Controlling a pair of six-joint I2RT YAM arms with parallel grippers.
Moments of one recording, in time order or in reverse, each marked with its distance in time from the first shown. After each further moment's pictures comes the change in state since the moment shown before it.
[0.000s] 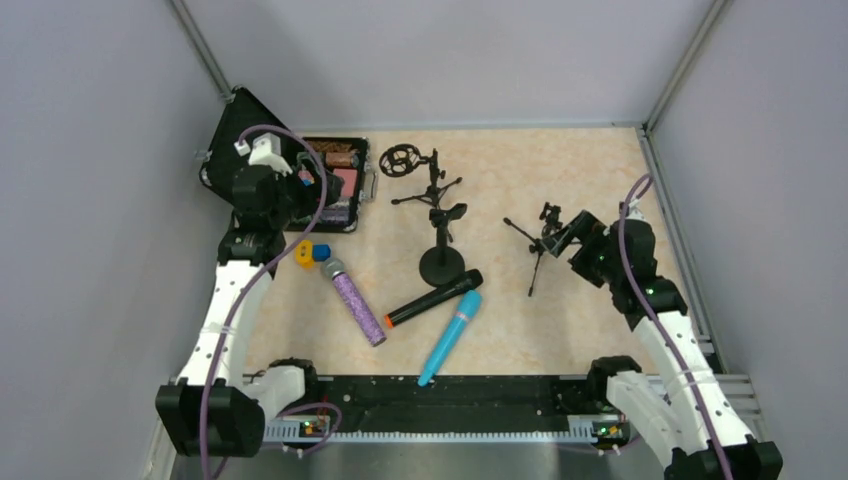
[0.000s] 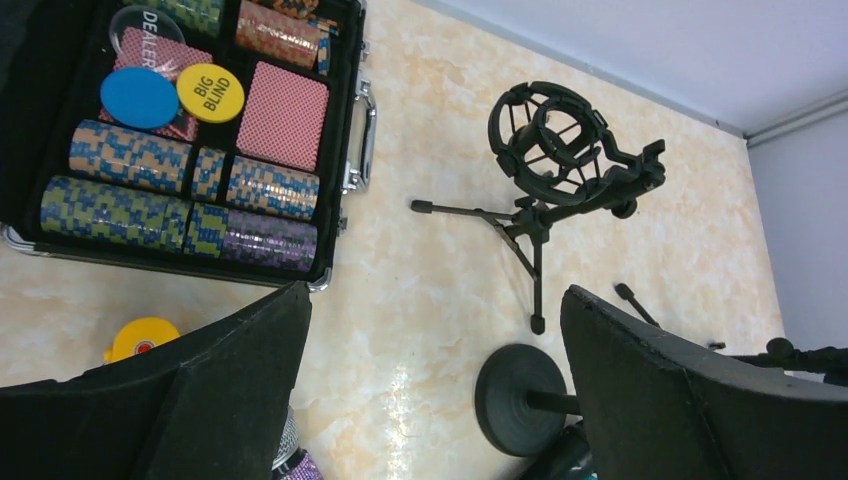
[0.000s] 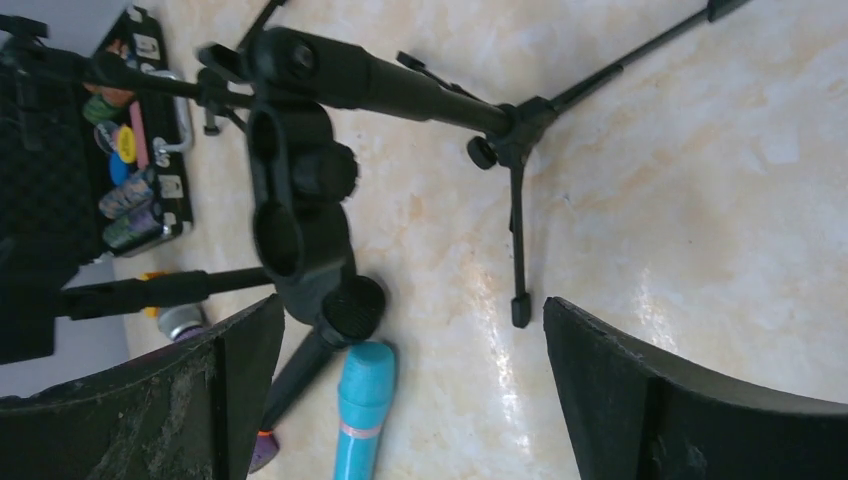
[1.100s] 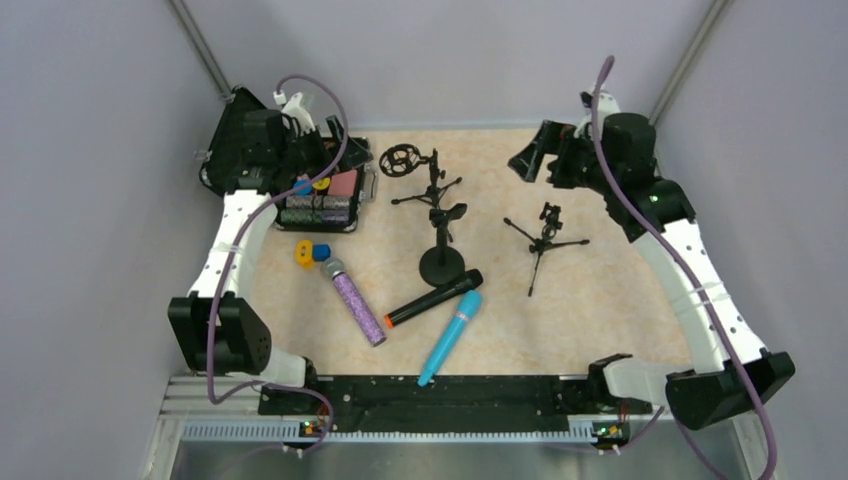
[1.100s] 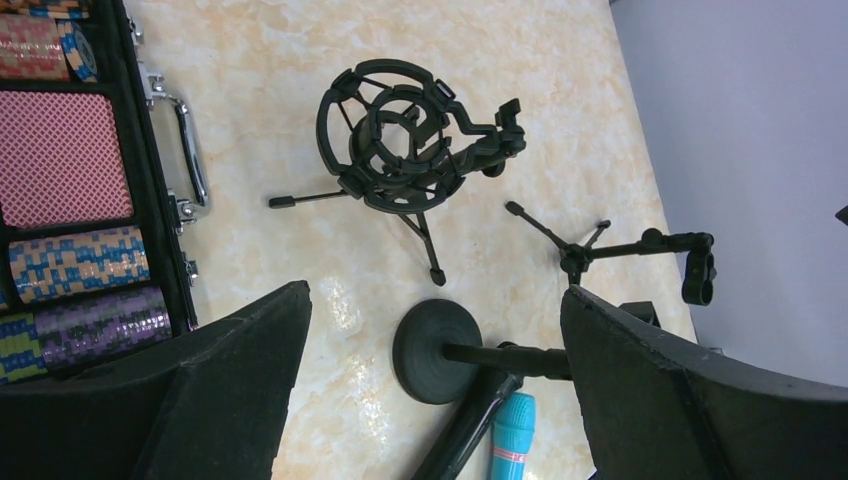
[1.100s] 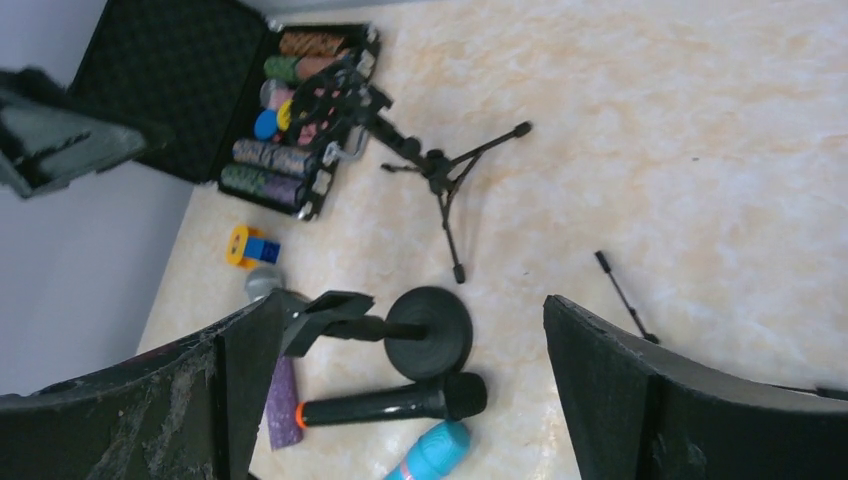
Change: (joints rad) left arm 0.000 0.399 0.415 -0.158 0.420 0.072; right arm 0.143 0.446 0.774 -0.092 -0.096 -0.311
